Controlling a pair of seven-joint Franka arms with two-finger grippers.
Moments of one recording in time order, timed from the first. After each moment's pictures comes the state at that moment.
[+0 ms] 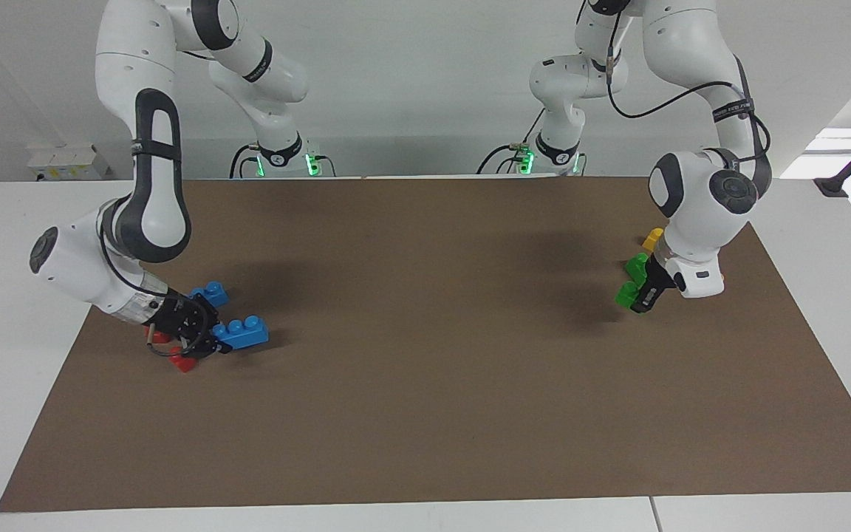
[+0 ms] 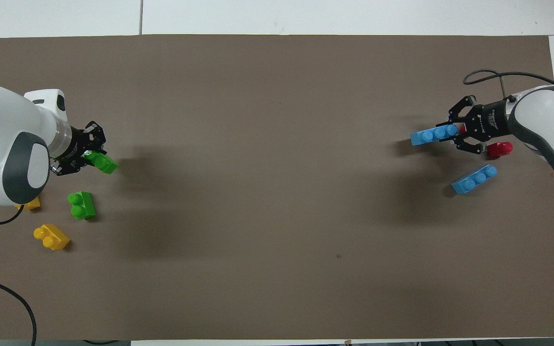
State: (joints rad) left arm 0.08 0.21 -0.10 -1.97 0.04 2.17 -0.84; right arm -0.29 0.45 0.12 -1.77 0.48 2.10 0.91
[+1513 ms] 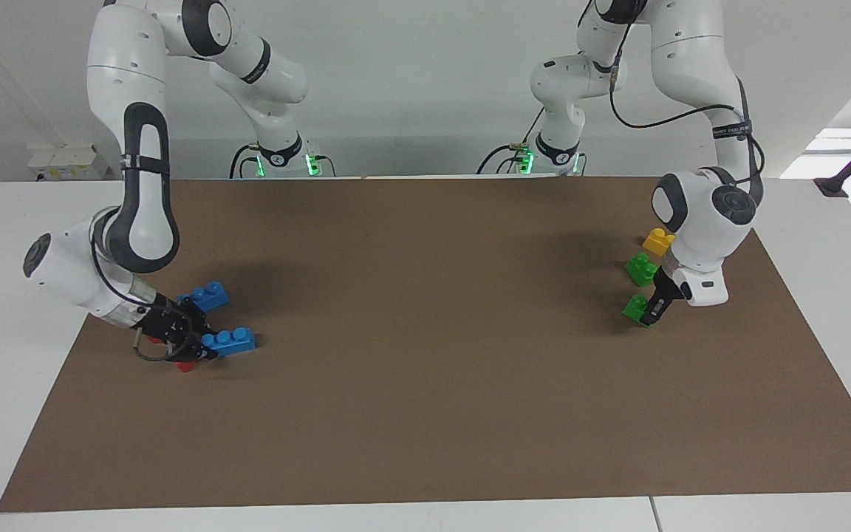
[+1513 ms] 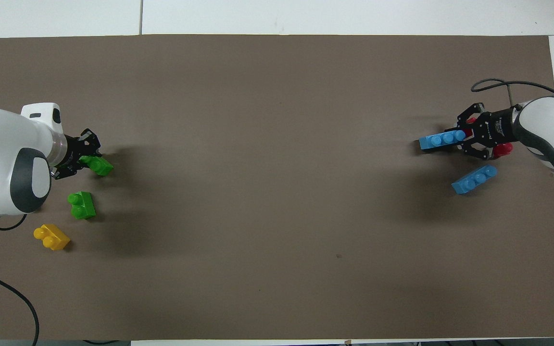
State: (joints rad) left arm 0.14 0.26 -0.10 -2.06 0.04 2.38 -0.77; right arm -0.33 0.47 0.12 -1.80 0.48 2.14 0.87
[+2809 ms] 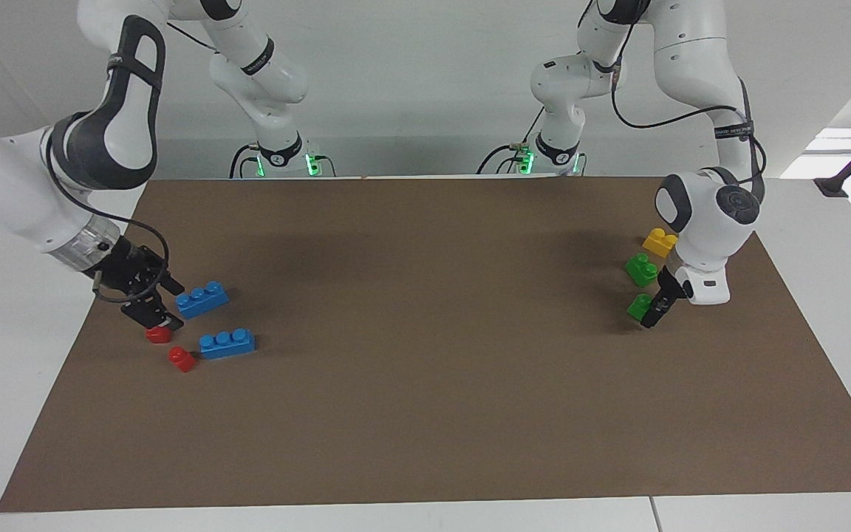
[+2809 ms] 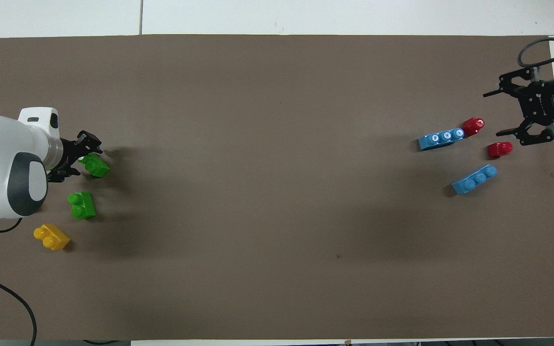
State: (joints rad) left arm 0.16 0.26 -0.10 -2.08 0.04 2.39 -0.69; right arm -0.32 0.26 0.15 -1.62 0.31 1.88 0.89
